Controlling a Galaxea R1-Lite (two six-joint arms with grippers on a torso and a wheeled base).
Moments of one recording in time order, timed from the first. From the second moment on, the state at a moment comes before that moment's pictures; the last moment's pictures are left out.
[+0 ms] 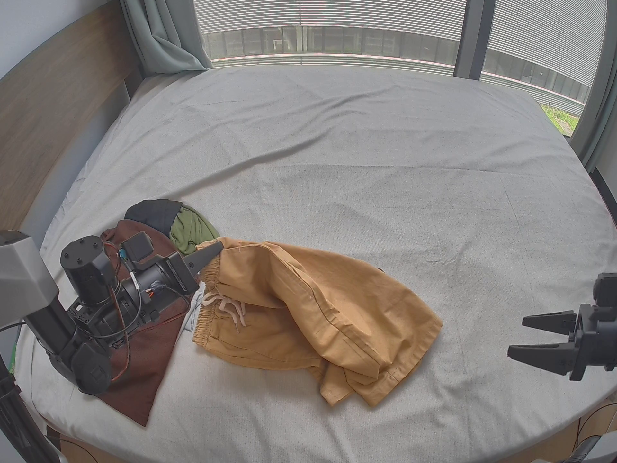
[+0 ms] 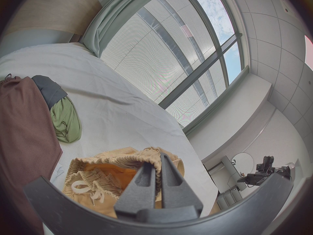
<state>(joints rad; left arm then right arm) -0.26 1.96 -0.42 -1.55 -0.40 -0.62 0.25 1.02 -0.43 -0.15 0.53 0.16</state>
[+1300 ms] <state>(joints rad) -0.16 2.05 -0.51 -1.55 -0.39 -0.62 0.34 1.76 -0.25 -0.86 0.61 0.32</state>
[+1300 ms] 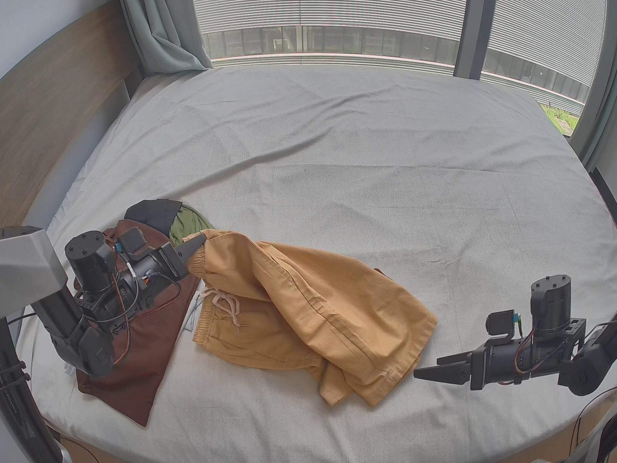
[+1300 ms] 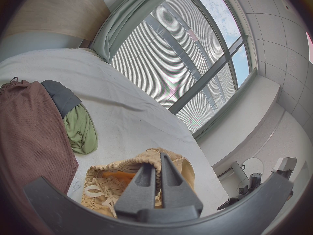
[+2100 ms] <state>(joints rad) -0.16 2.07 -0.51 -1.55 -0.38 -0.60 0.40 2.19 -0.14 -1.53 0.60 0.48</state>
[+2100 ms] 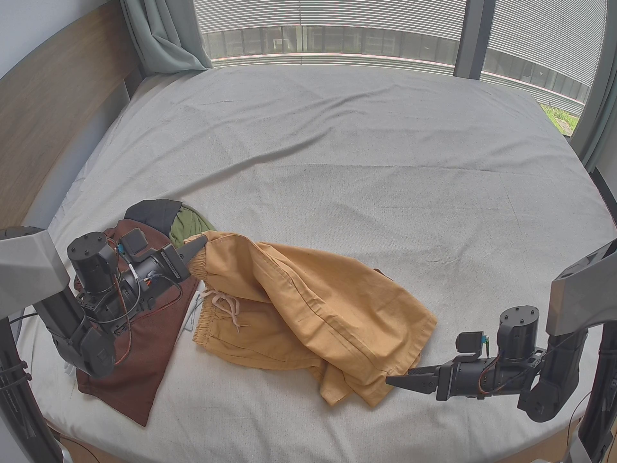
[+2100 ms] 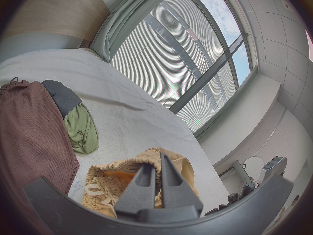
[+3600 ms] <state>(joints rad) -0.17 2.06 -0.51 -1.55 -0.39 -0.60 0.41 2.39 -0.28 -1.55 0.52 0.51</state>
